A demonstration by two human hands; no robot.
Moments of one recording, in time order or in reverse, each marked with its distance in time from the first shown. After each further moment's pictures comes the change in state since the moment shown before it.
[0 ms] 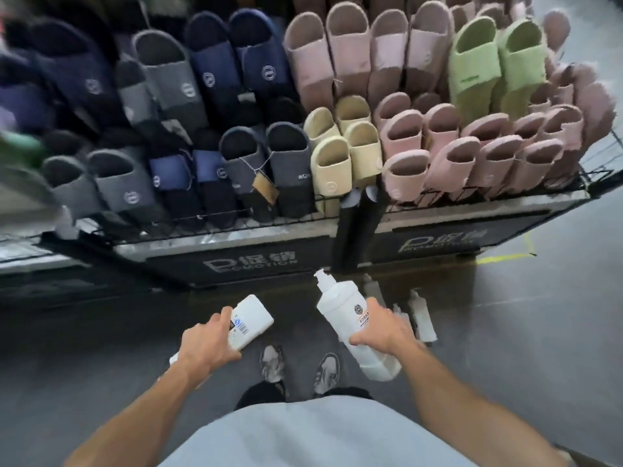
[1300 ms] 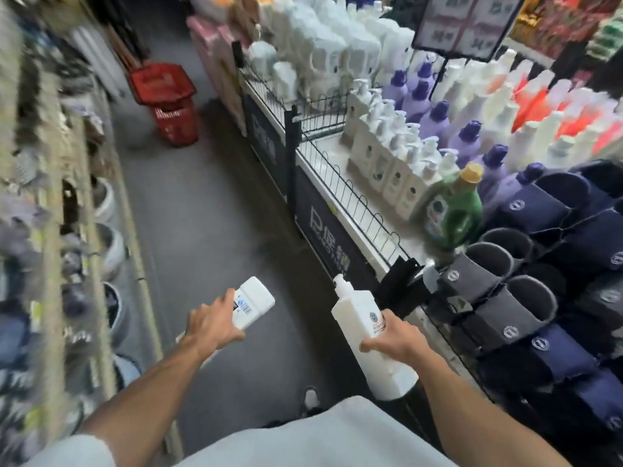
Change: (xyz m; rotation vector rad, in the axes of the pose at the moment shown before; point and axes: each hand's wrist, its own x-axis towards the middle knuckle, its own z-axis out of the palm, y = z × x) left_hand -0.185 -0.471 0.132 -0.675 0.108 -1.061; right_hand 0.018 -0.629 0.193 -0.746 -0.234 -0.773
